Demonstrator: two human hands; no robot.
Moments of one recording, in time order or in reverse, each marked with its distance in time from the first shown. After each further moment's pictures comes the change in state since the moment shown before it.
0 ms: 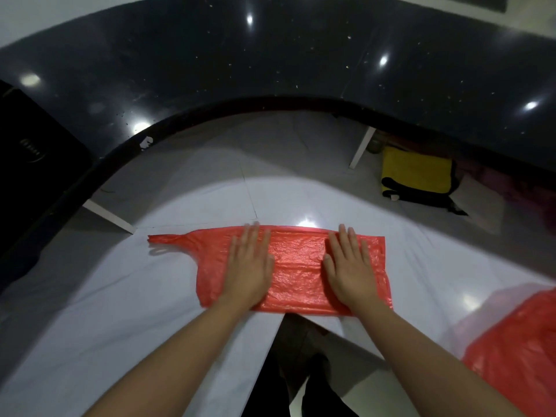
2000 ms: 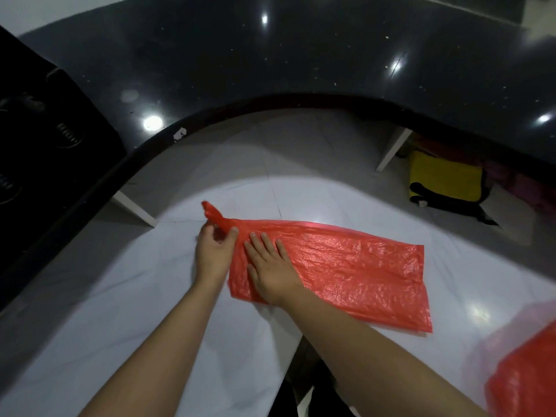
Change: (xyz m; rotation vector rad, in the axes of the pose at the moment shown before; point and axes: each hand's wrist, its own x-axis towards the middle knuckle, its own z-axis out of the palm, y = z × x) left_hand 0.012 -0.102 -0.030 -1.066 0.329 -0.638; right_hand 0.035 -0.193 0.037 0.147 -0.240 -0.407
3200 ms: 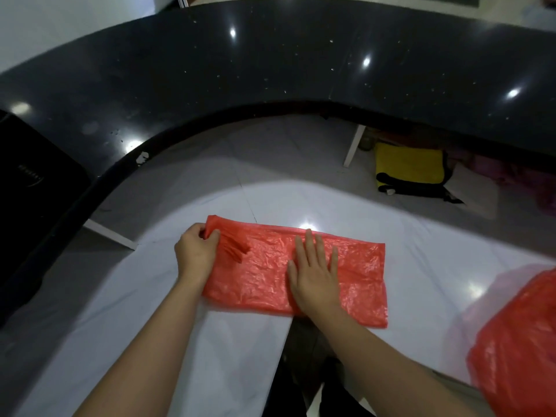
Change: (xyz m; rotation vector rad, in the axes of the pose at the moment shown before) left_hand -0.006 0.062 0.007 0.453 0.037 0.146; right_hand -0.081 0.068 -0.017 -0.062 0.282 0.470
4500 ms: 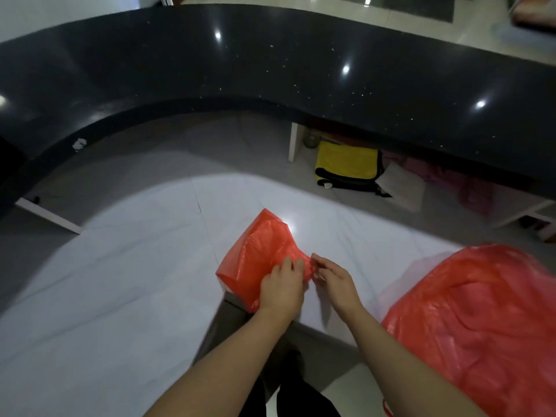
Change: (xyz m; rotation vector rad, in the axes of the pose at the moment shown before) left_hand -0.241 0.106 0.183 0.556 -0.415 0.624; right_hand -0.071 0.192 -0.063 1.188 -0.091 0.387
